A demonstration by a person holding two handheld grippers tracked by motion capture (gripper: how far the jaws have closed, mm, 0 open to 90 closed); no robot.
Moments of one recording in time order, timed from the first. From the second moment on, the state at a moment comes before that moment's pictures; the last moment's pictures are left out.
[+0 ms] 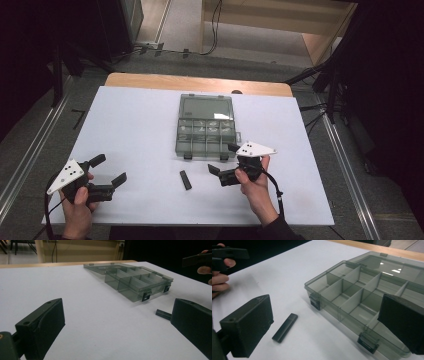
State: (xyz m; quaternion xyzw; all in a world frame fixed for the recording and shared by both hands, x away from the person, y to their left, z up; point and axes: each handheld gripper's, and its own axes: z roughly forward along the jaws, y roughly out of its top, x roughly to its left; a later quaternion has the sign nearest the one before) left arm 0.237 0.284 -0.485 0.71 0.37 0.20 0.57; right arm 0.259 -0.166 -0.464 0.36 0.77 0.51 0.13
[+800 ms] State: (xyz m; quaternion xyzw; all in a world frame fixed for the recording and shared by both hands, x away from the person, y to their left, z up) left arm 0.238 0.285 -0.490 0.71 0.36 0.19 0.57; right arm 0.250 -0.119 -0.481 0.28 0.82 0.49 0.05
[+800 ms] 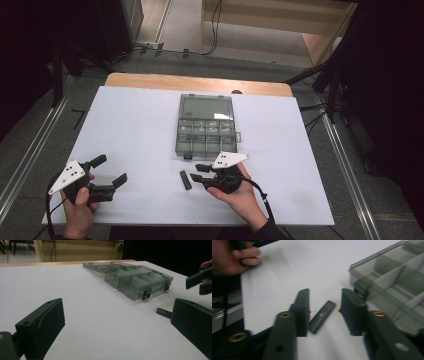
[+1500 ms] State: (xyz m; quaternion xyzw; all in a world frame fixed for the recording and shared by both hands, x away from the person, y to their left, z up) left arm 0.238 0.283 -0.491 0.71 0.36 0.19 0.57; right arm 0.241 -0.080 -0.512 0.26 0.86 0.43 0.03
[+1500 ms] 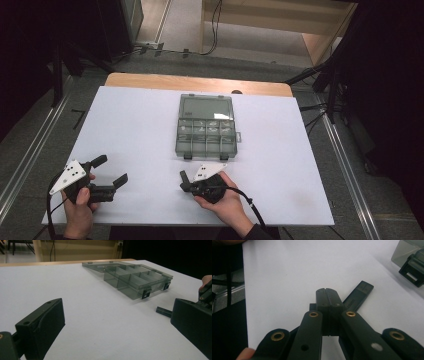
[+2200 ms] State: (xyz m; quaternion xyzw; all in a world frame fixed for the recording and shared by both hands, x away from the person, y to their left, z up) left arm 0.238 0.283 -0.491 0.71 0.36 0.20 0.57; right arm 0.243 -0.083 -0.514 0.27 0.88 0.40 0.05
